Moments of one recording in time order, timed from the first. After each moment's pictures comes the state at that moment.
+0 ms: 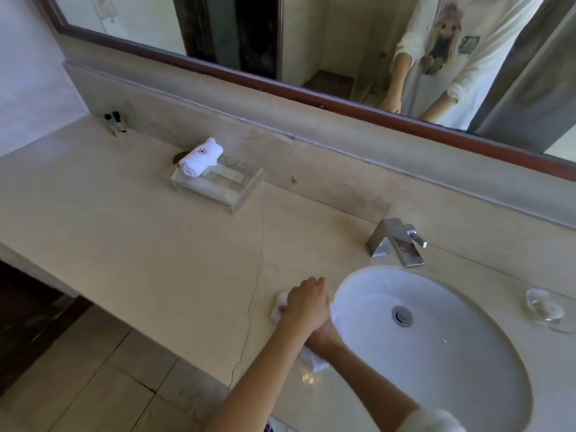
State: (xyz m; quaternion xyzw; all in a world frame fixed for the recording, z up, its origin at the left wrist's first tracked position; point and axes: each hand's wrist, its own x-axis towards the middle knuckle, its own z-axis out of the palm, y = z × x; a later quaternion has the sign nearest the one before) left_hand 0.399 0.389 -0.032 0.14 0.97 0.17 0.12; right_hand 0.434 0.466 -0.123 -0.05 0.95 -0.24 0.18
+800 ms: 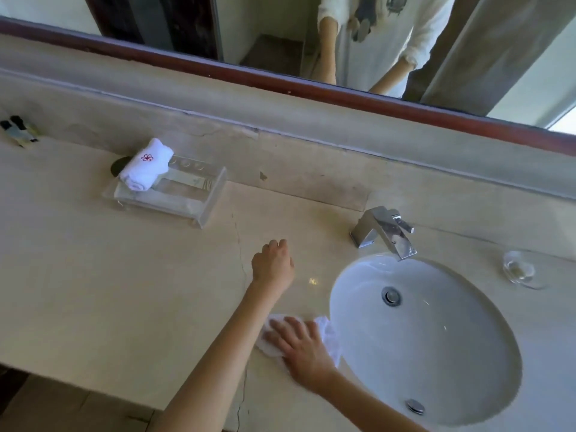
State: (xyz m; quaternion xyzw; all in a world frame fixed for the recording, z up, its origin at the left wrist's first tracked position) left_hand 0.285 0.350 -0.025 0.15 0.97 0.13 0.13; right_hand 0.437 0.426 -0.167 -0.19 0.98 -0.05 0.09
